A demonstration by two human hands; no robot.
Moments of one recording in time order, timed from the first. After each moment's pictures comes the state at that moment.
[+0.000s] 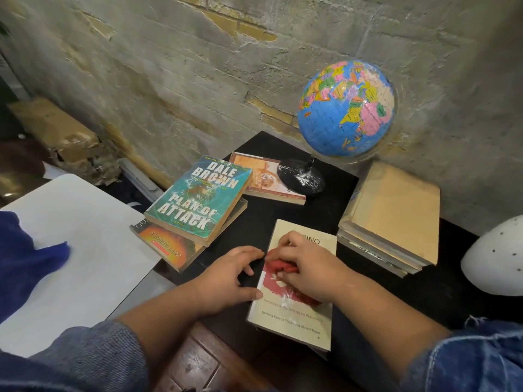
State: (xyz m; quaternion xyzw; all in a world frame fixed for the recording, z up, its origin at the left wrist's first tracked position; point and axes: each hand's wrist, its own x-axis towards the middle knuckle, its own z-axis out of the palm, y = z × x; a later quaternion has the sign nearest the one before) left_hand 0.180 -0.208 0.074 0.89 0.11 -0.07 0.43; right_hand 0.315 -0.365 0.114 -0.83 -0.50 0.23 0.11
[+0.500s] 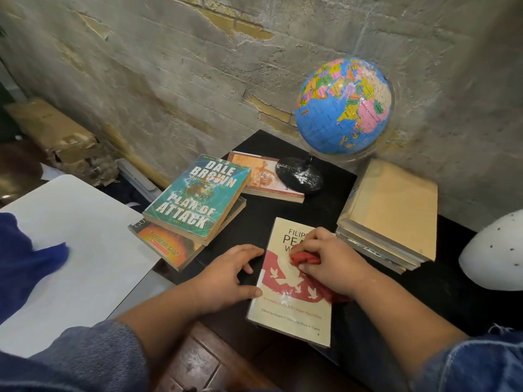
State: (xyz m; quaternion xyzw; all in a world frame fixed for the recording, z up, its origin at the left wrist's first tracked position) left_hand 0.180 -0.209 0.074 0.89 0.11 -0.07 0.43; right_hand 0.327 -0.390 0.123 -0.88 -0.39 0.24 0.15
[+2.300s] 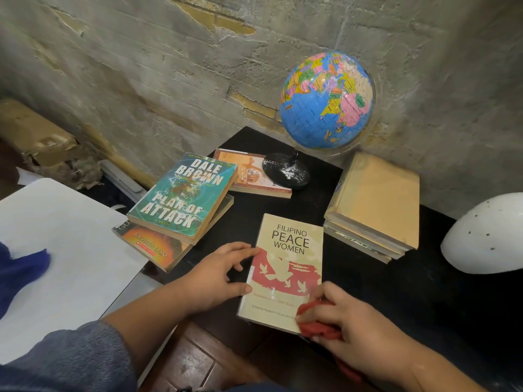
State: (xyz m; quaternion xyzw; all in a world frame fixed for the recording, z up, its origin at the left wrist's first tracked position) left_hand 0.180 -0.210 0.079 0.89 0.10 -0.10 0.44; right_hand 0.272 -0.475 0.119 -0.83 -0.46 0.27 0.13
